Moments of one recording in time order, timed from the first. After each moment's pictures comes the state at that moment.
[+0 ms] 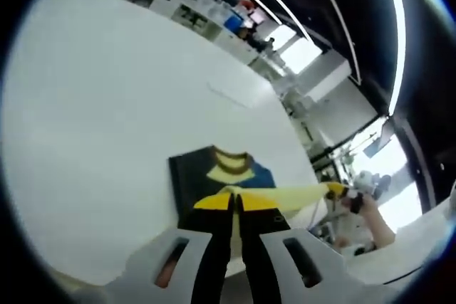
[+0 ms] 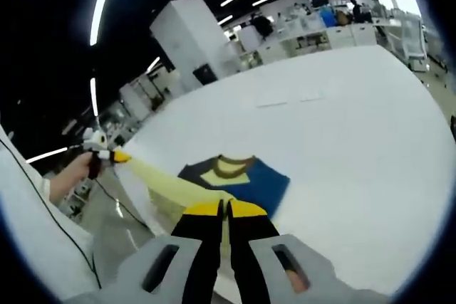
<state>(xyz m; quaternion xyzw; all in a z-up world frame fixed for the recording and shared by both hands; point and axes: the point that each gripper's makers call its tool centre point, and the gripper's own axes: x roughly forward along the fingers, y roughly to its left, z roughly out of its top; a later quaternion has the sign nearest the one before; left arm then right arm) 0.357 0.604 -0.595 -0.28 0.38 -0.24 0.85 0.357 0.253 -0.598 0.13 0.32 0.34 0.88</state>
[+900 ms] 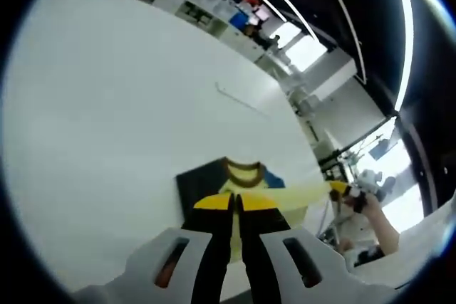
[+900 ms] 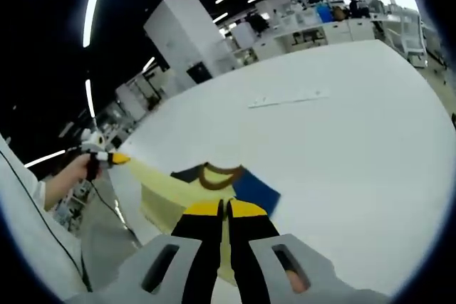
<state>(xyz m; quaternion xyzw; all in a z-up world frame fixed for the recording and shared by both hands) 0.406 0.609 -0.617 -0.28 0.39 -0.23 0.85 0.409 0.251 -0.619 0.14 0.33 0.33 0.87</state>
